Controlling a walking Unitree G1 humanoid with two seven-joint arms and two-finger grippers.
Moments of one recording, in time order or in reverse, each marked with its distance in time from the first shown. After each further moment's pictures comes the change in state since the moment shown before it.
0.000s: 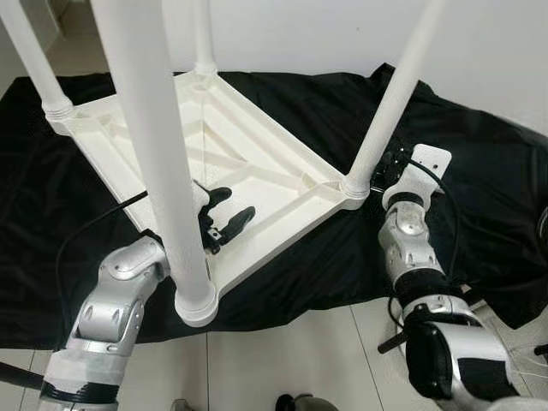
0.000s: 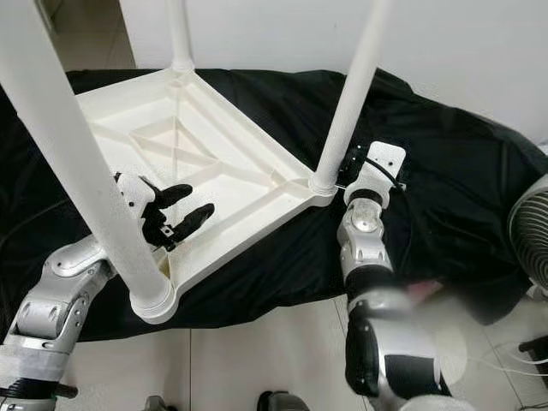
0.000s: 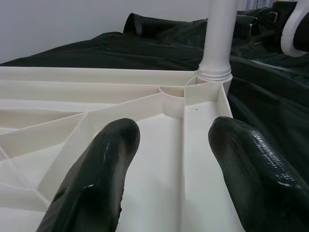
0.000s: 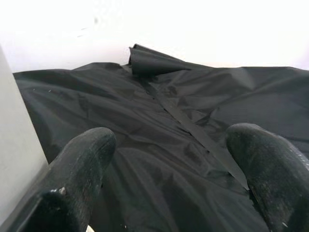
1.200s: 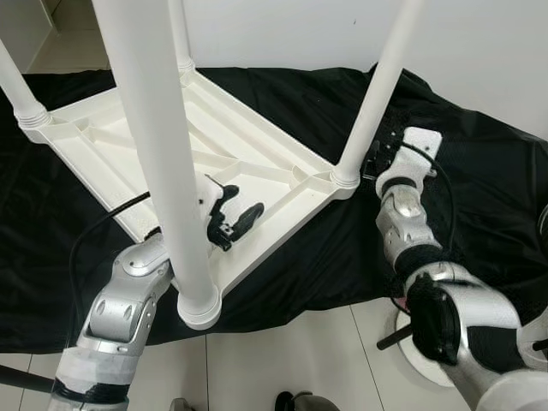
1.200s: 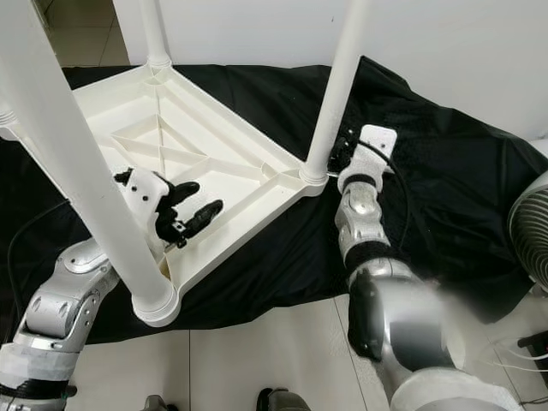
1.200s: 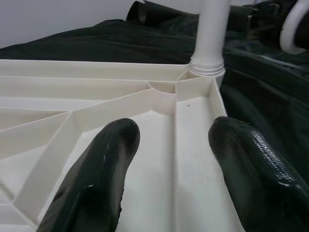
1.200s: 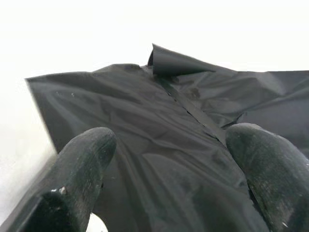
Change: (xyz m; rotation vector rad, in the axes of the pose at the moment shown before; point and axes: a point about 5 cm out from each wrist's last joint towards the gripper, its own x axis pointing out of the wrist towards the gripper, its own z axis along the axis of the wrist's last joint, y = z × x) left arm 0.009 0.002 0.006 -0.018 0.038 0.068; right arm 0.006 0.010 0.002 0.055 -0.034 0.055
